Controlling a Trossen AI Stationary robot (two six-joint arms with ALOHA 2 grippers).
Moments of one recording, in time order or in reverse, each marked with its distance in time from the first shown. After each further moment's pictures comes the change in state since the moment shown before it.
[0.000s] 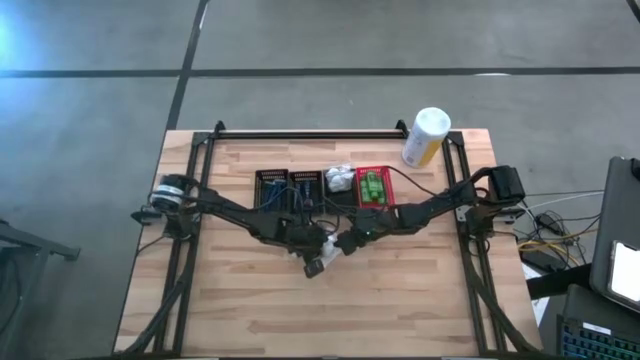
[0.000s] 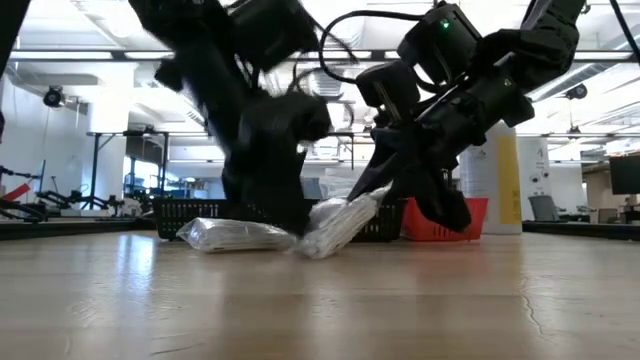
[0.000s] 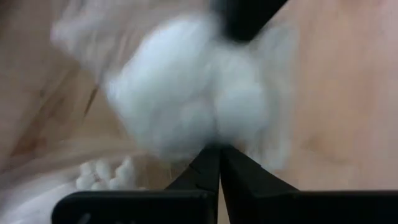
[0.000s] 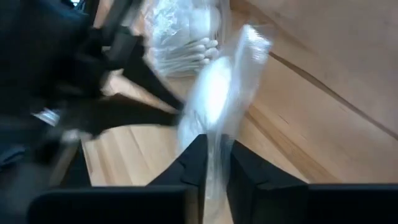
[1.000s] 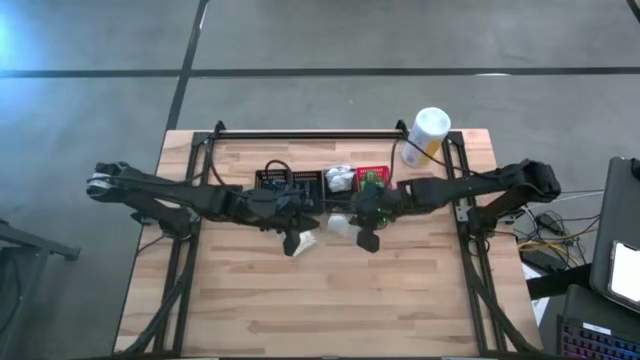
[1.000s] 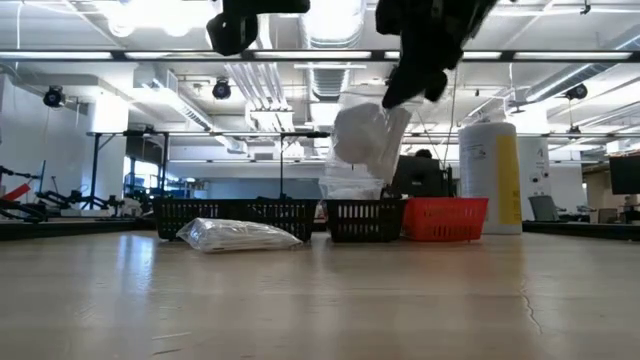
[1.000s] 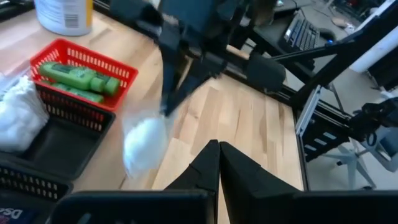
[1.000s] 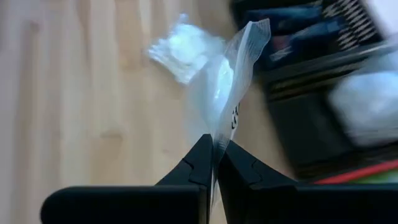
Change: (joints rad) left arm 0.000 -0.544 0.014 -0.043 -0.118 0.006; right arm -0.017 -0.283 0.380 -0.910 0.129 -0.863
